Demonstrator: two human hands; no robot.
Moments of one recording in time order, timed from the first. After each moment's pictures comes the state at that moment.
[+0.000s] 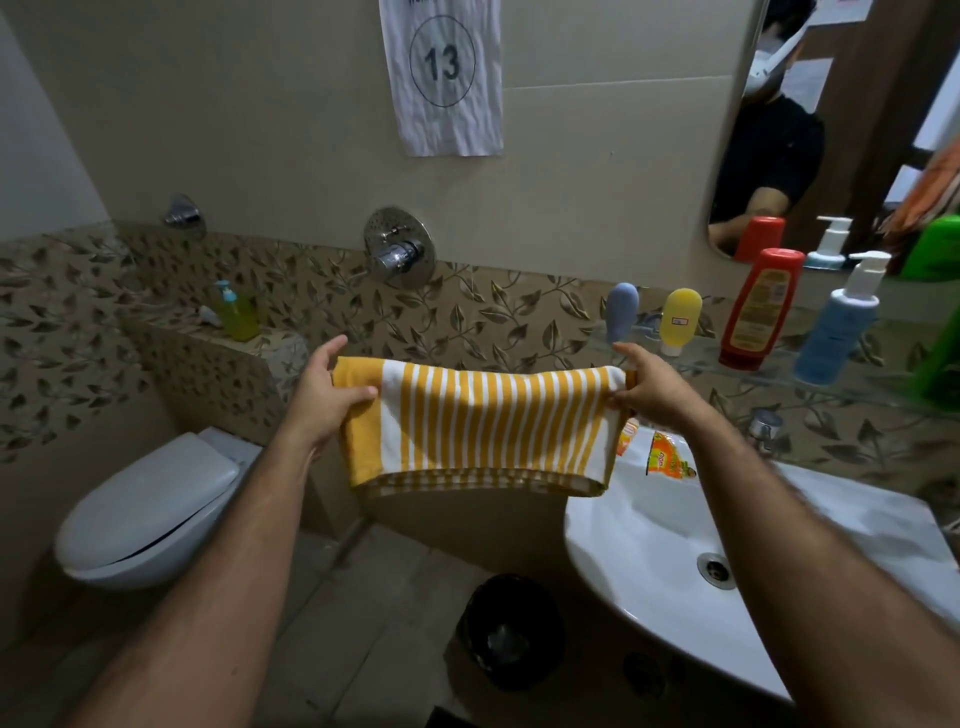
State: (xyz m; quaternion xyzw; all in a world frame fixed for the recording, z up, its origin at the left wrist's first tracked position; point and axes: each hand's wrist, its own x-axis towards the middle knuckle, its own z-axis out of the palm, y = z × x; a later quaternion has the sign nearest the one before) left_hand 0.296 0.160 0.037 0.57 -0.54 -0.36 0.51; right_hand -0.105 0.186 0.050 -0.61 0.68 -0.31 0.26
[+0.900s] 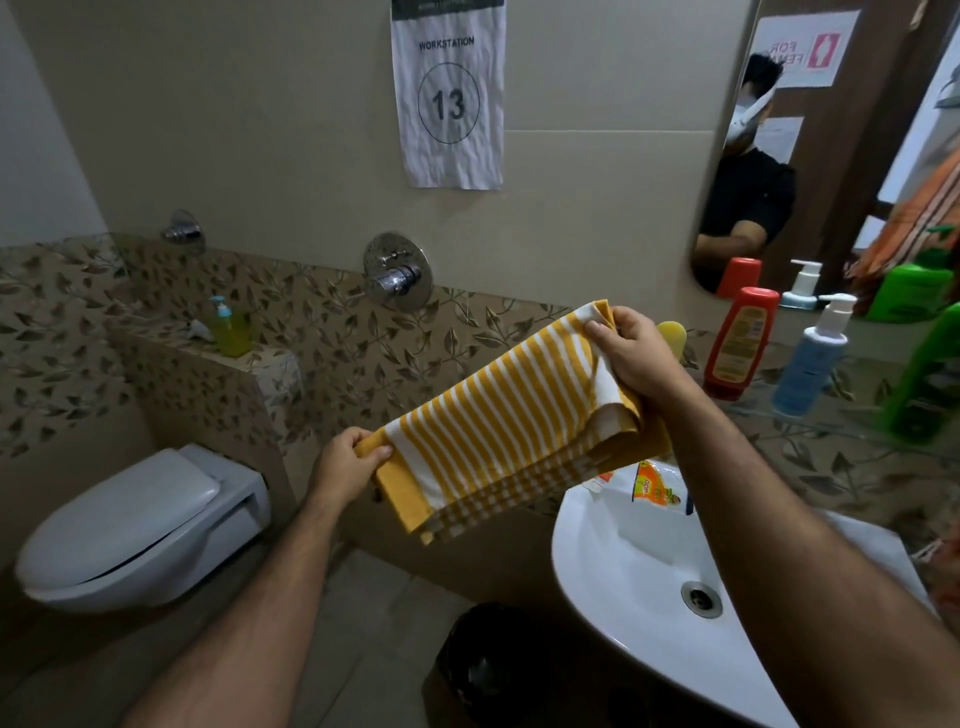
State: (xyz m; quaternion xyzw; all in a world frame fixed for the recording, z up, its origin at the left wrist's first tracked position) left_hand 0.280 0.164 -0.031 0.67 -0.58 -0.26 0.39; right_hand -0.072 0.198 0.123 -0.61 0.55 -0.50 0.26
